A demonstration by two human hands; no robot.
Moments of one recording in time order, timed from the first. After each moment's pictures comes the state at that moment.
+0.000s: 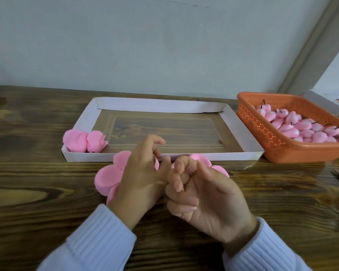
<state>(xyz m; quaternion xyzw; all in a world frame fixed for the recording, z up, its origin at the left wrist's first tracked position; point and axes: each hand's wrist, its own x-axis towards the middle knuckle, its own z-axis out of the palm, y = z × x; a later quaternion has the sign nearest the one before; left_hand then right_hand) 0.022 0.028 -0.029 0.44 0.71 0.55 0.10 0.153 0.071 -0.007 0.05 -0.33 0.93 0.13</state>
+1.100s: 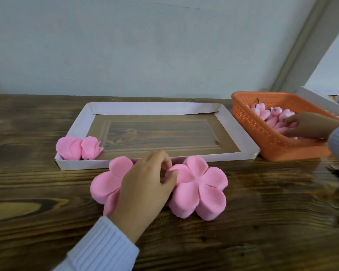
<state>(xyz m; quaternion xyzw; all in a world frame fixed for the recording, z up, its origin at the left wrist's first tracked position) 0.028 0.022 -0.029 0.53 0.76 0.38 0.02 0.293 0.337 0.048 -0.57 -0.82 0.03 -0.07</state>
